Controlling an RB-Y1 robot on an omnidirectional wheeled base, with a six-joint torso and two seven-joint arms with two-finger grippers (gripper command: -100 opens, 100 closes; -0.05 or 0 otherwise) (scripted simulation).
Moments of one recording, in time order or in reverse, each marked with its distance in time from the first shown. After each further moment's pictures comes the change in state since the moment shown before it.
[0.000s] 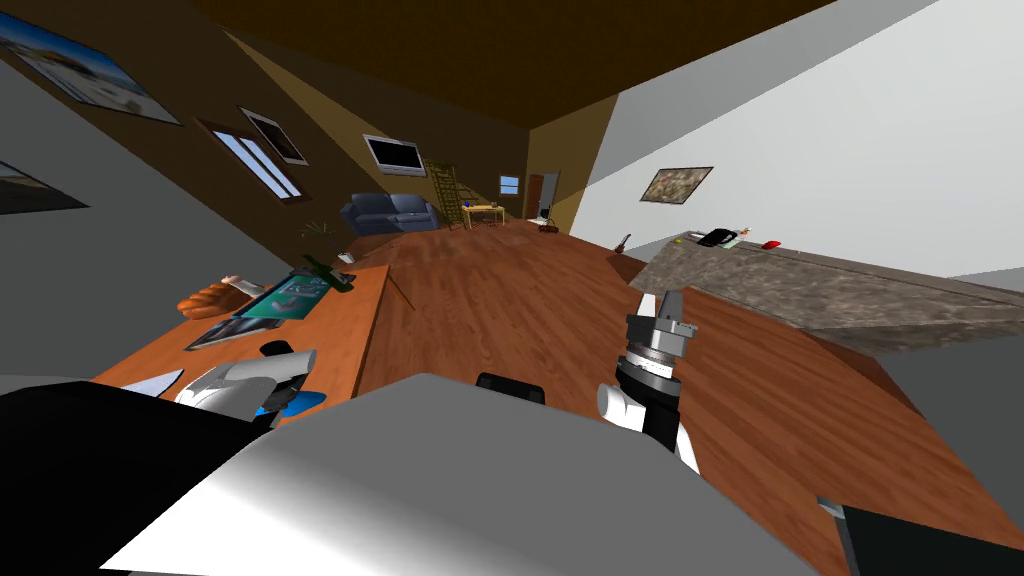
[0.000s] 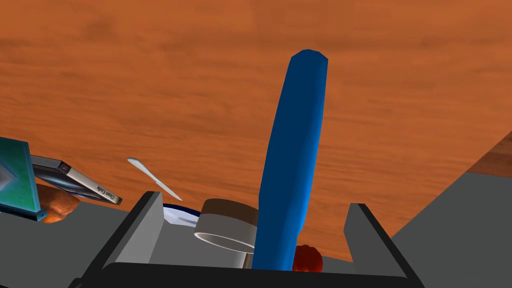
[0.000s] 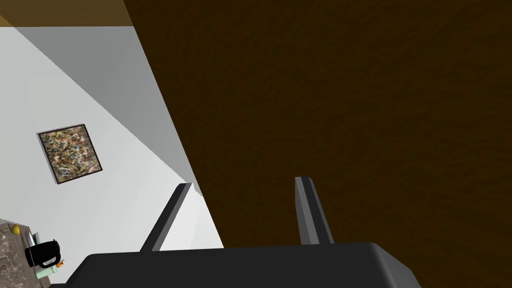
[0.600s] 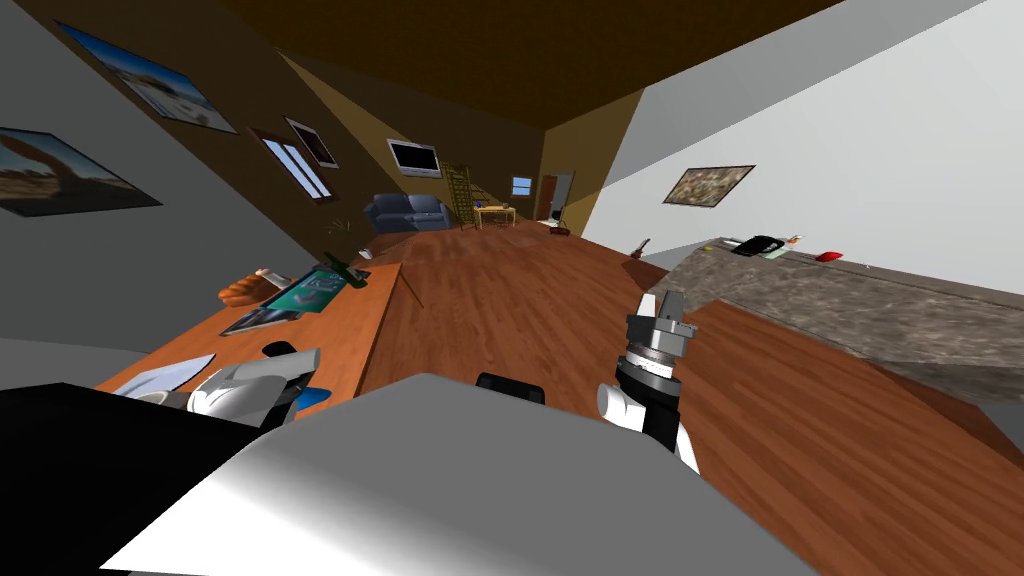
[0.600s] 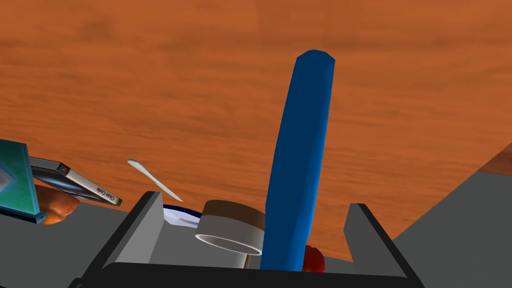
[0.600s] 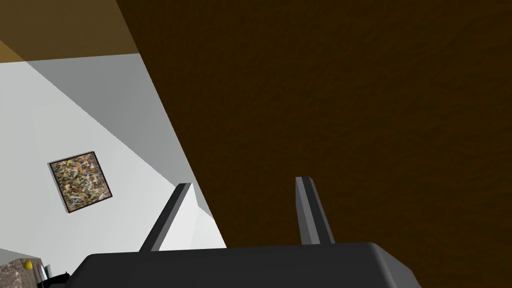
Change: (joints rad) left arm -0.049 -0.054 0.113 0.011 -0.075 -0.037 -0.148; right arm 0.000 0.000 0.000 0.000 0.000 0.000 0.000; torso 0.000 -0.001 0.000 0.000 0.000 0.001
